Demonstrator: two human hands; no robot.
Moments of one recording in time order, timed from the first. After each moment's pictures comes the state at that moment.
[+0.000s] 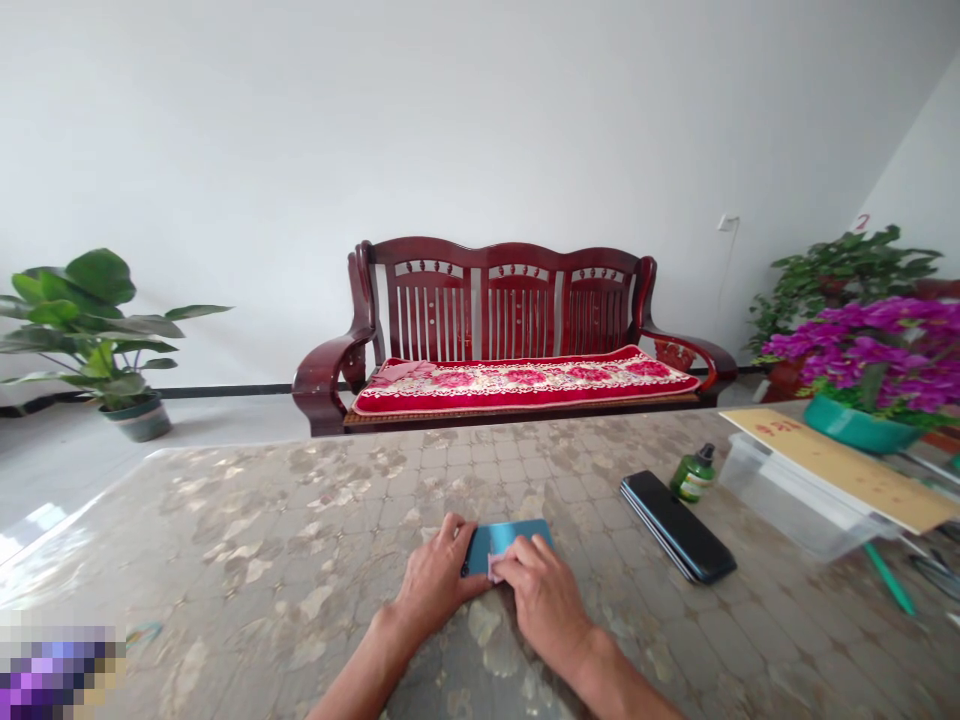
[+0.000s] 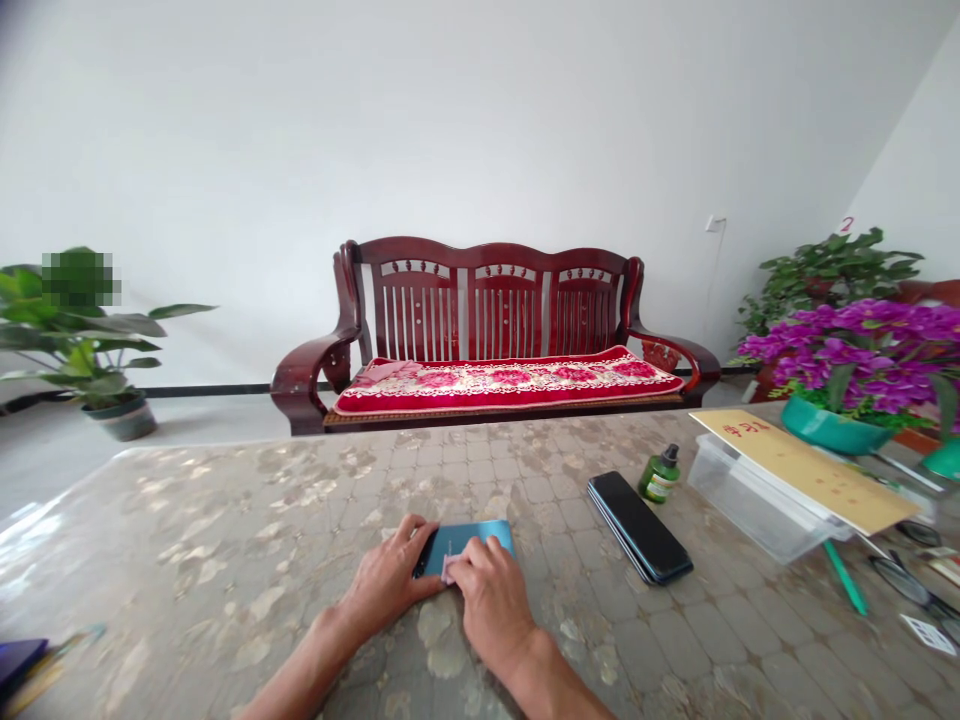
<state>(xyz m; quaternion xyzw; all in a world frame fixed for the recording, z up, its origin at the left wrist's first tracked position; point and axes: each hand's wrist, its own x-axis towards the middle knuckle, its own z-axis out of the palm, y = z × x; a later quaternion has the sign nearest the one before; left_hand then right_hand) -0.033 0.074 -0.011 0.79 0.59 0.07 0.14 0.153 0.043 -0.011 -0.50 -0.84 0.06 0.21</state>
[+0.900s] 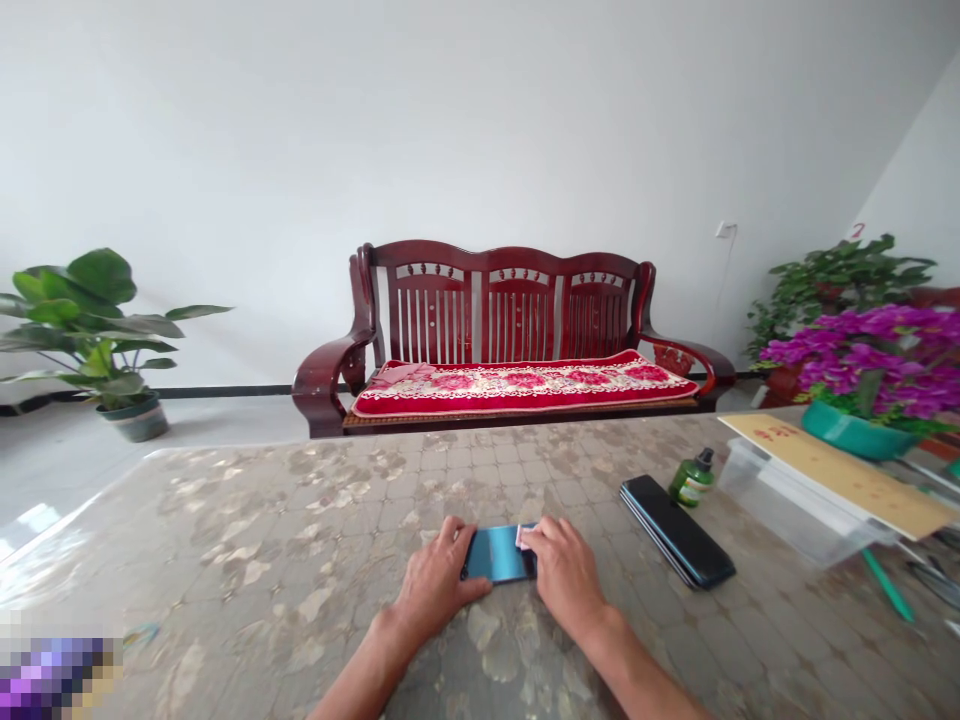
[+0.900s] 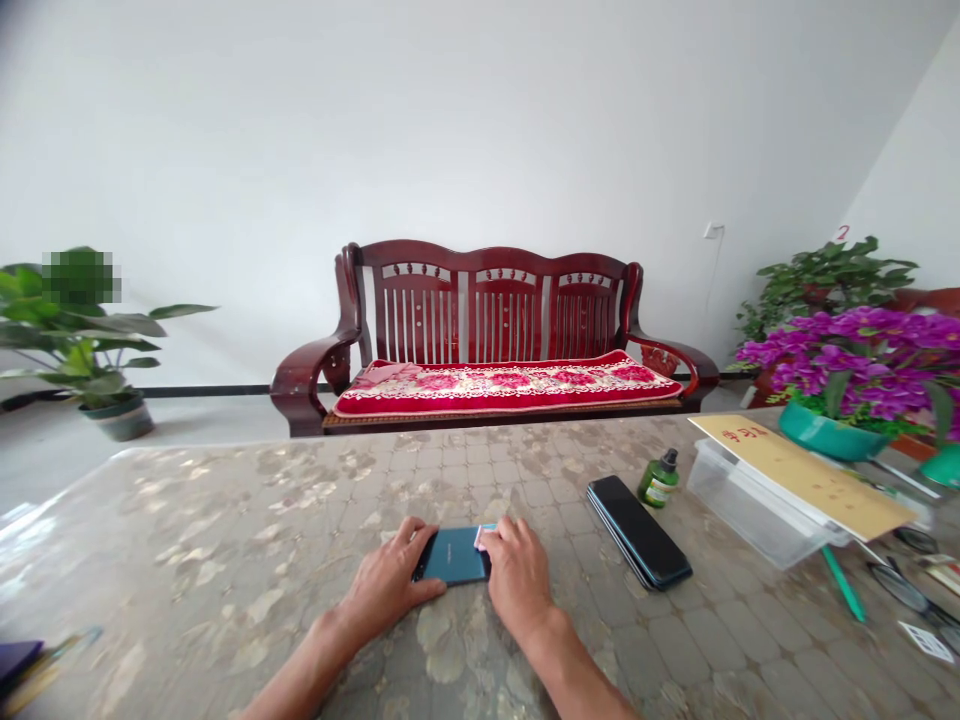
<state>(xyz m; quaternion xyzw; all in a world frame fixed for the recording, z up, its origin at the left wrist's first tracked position) -0.032 0.074 -0.008 0.78 0.60 0.05 0.15 0.177 0.067 -0.009 -0.57 -0.80 0.04 0.20</state>
